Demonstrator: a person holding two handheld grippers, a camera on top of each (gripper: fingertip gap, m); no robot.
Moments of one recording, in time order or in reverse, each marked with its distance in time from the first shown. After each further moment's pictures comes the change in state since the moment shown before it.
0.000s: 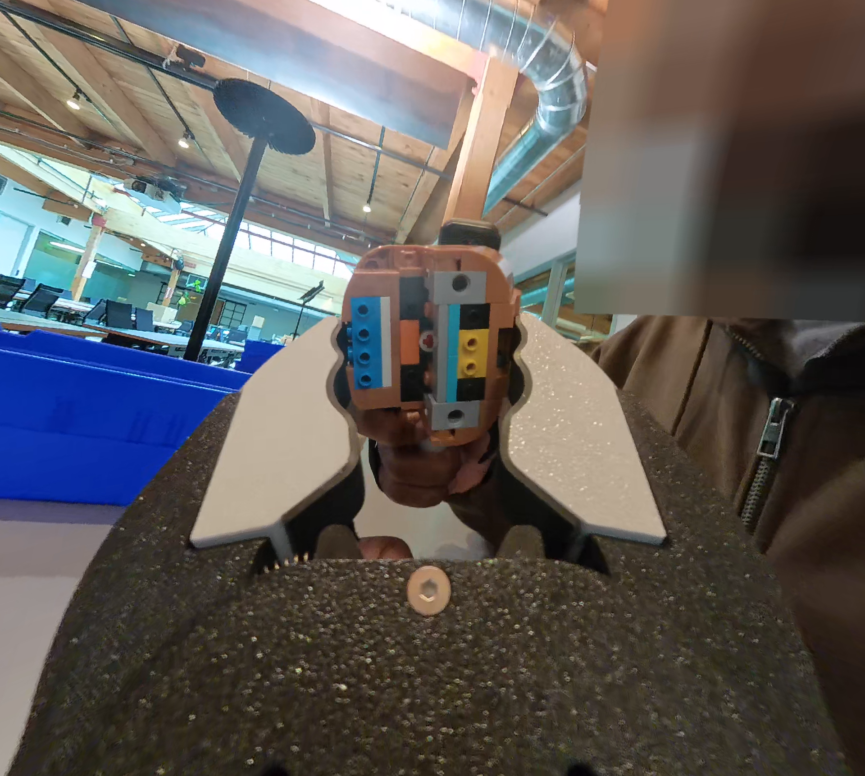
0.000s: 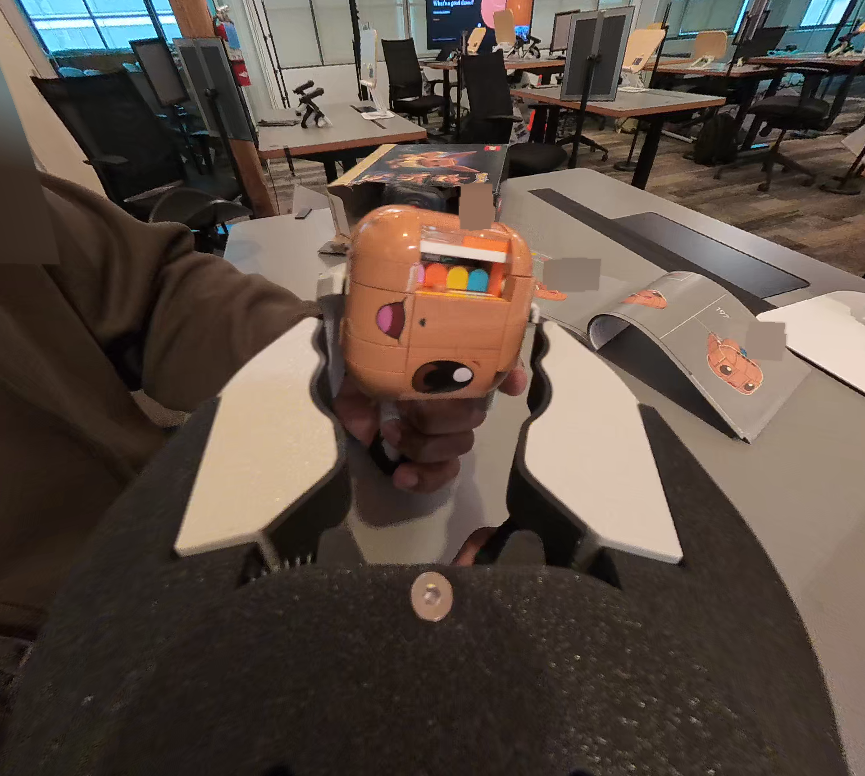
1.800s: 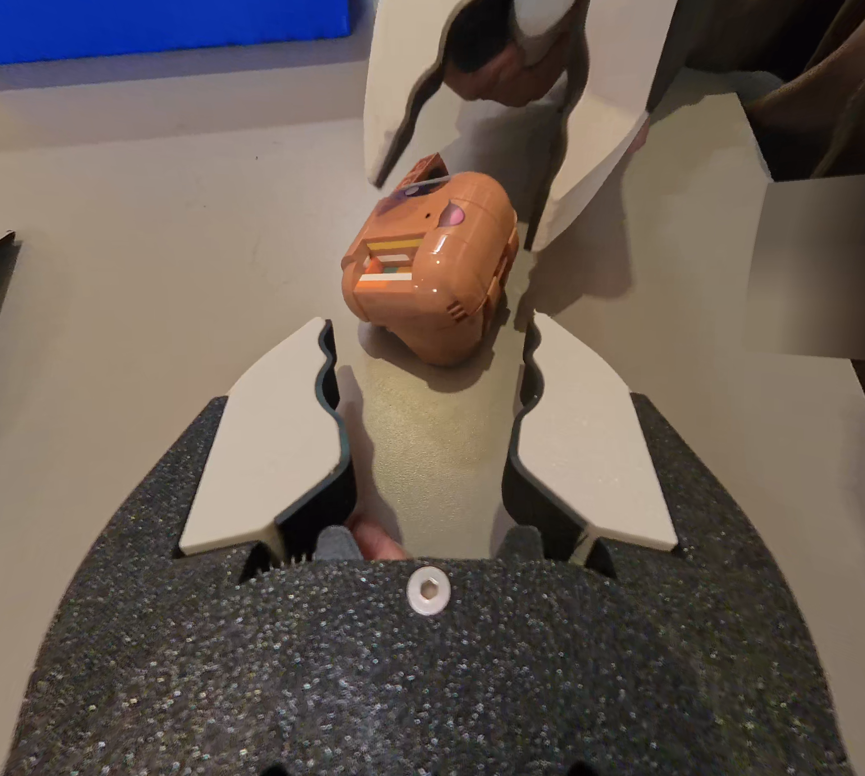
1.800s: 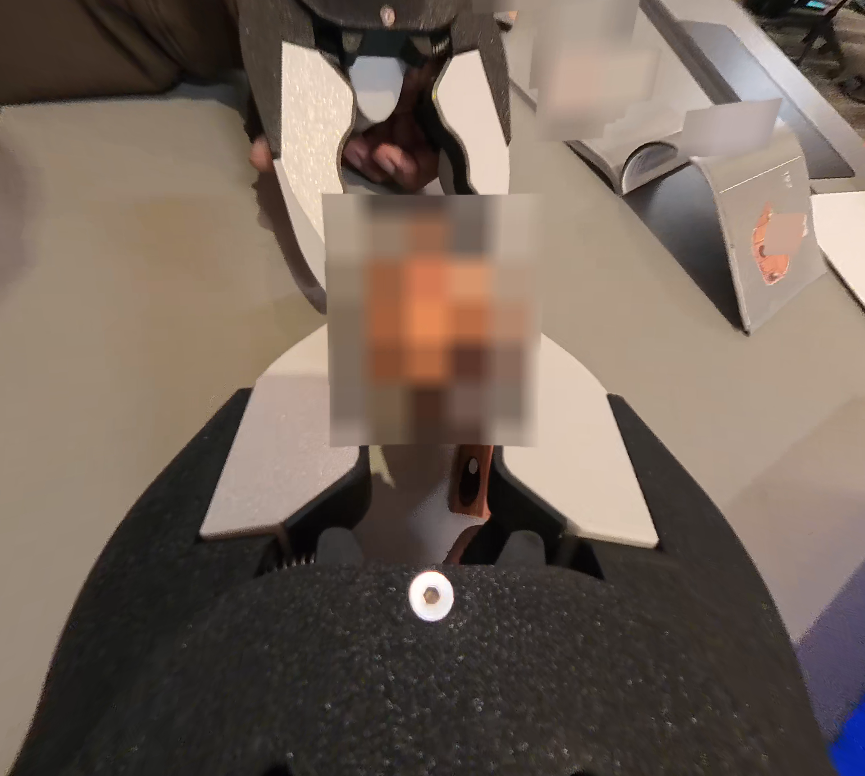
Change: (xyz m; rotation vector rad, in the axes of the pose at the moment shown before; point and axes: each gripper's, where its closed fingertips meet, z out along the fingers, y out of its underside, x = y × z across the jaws) left arm -0.037 0.094 -0.121 -1.210 -0.311 0.269; right arm 0.010 0.107 0.006 -0.431 0.034 -0.258
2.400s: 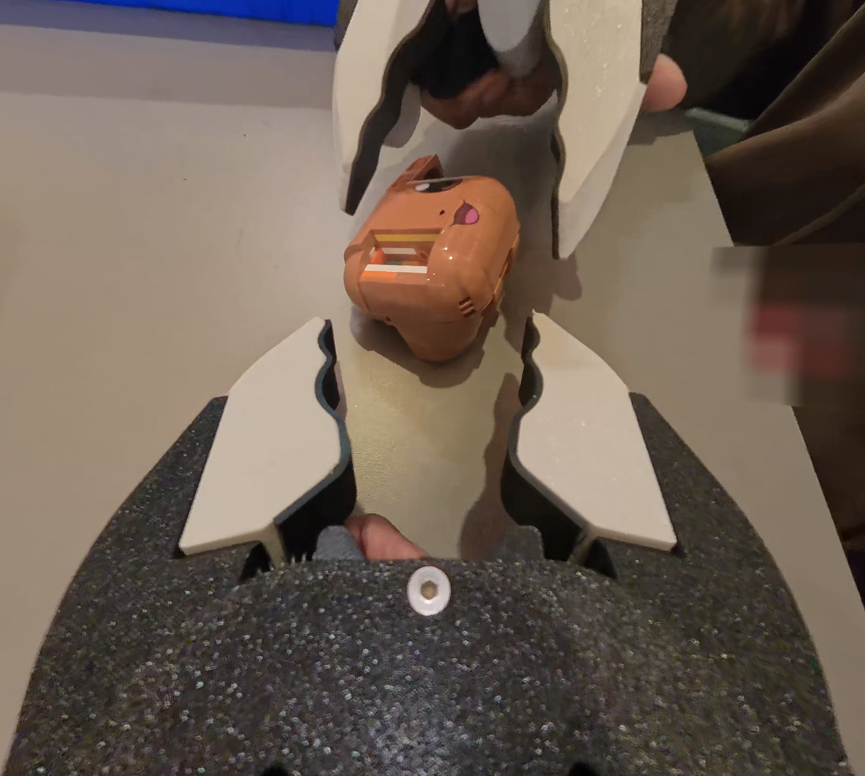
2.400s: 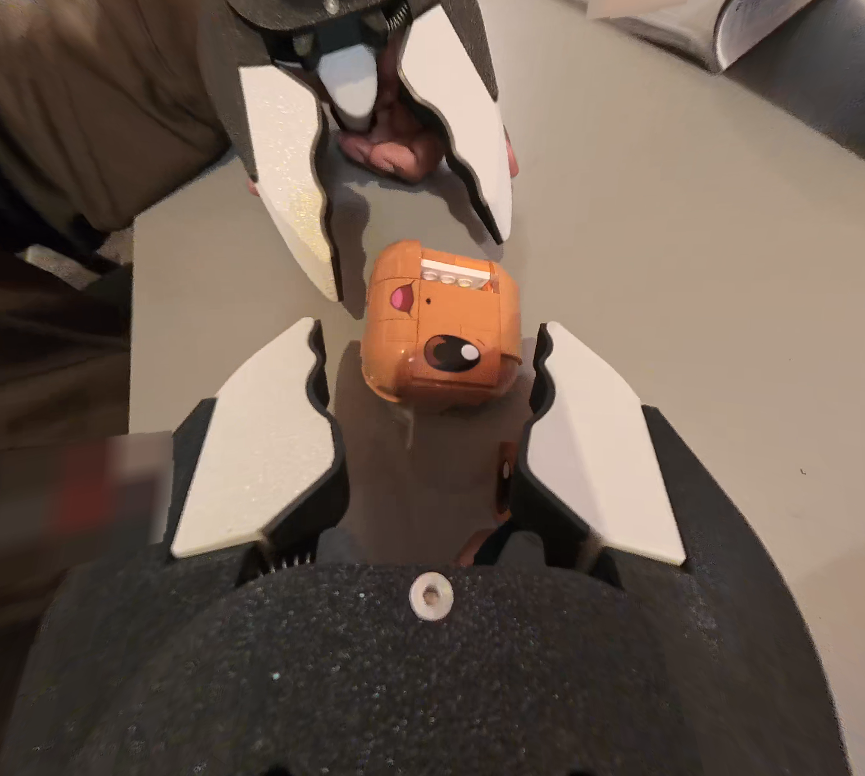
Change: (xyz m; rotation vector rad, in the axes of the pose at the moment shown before) left arm -0.001 0.001 -0.003 0.009 0.076 -0.124; right arm 0.000 0.007 0.012 -0.122 -0.233 0.366
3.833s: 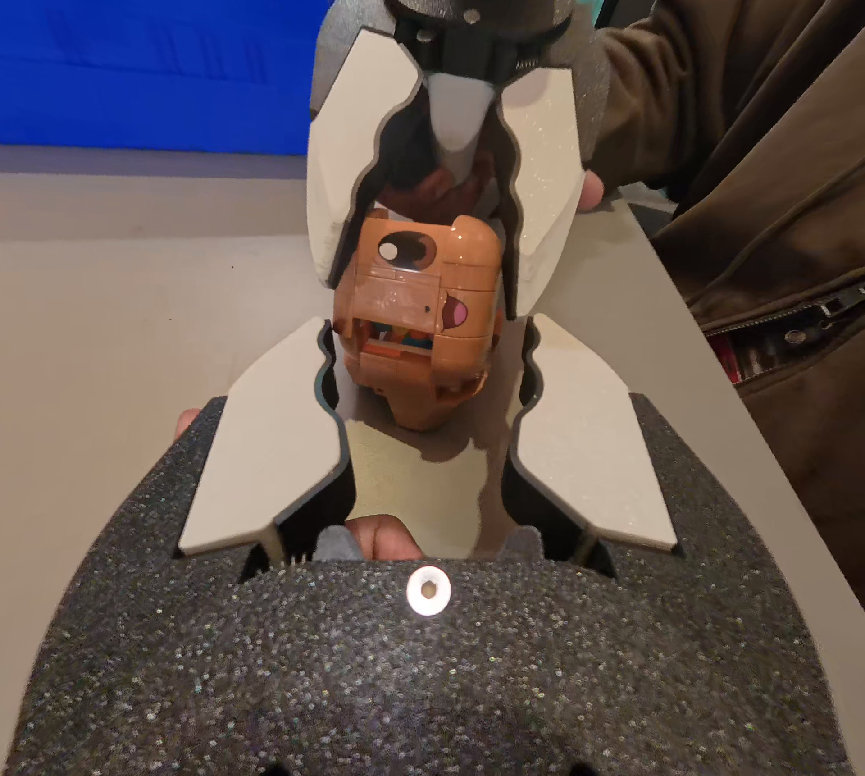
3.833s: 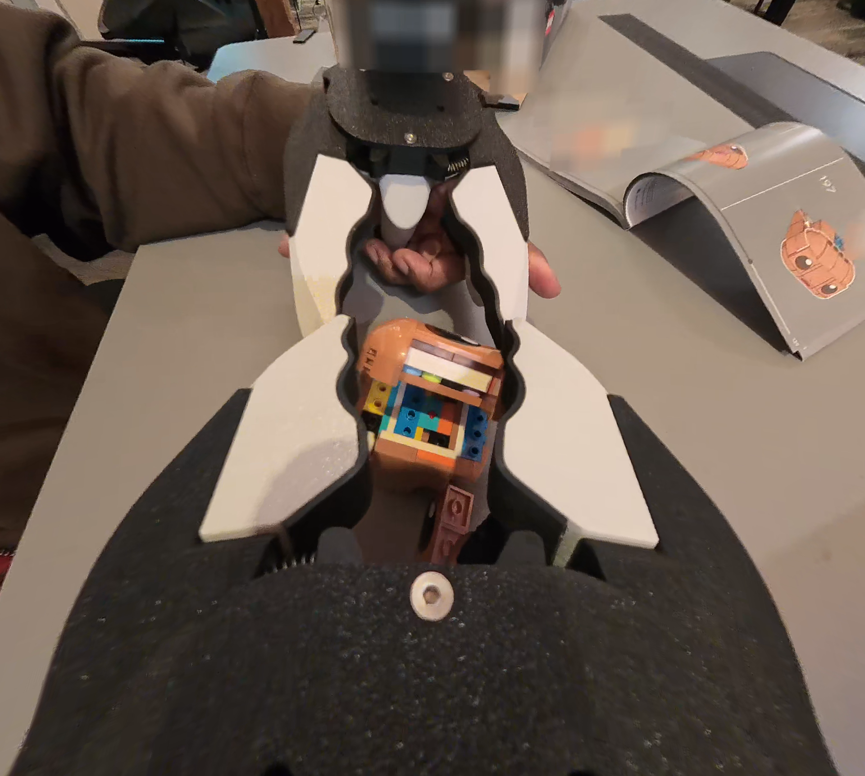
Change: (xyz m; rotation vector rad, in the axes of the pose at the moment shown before) left arm -0.002 -0.049 0.030 0.164 0.119 0.023; right arm 0.013 -0.027 -0.027 0.269 -0.004 -0.205
